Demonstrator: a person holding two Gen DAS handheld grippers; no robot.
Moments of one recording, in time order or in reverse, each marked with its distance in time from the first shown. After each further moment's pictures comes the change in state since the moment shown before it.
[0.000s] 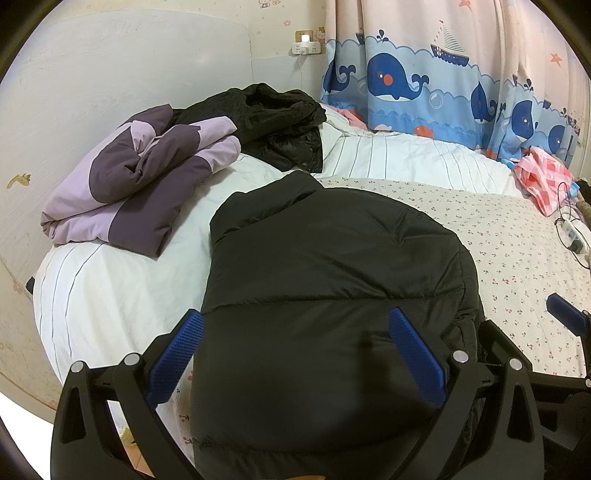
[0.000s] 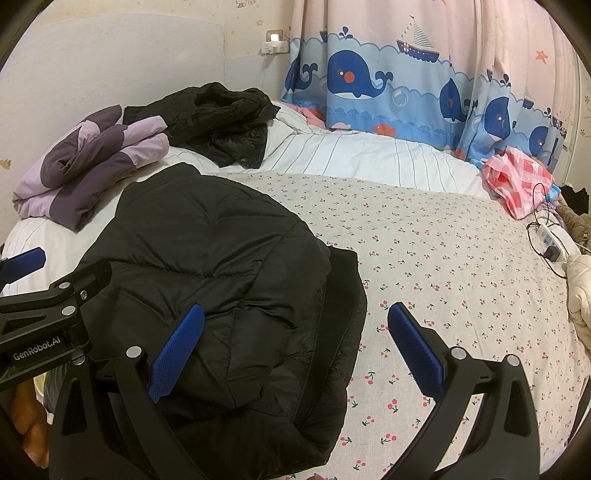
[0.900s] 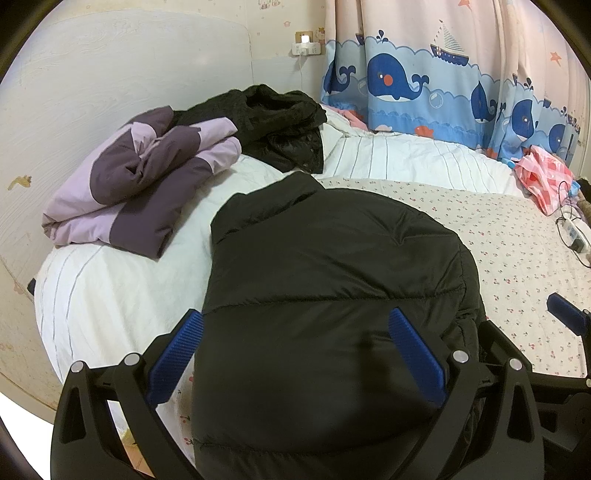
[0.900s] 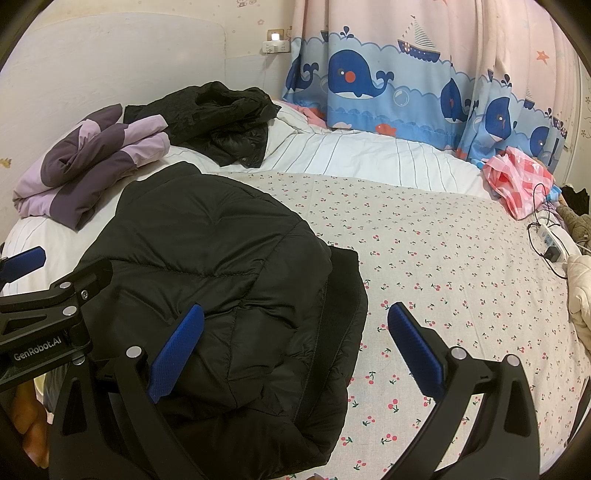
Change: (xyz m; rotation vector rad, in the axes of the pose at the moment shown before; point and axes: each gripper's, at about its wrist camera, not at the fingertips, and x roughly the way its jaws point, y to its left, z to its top) left arm -0.002 -0.002 -0.001 0.009 -0.017 0.016; right arm 0.000 0.001 0.000 -0.001 0.001 -0.001
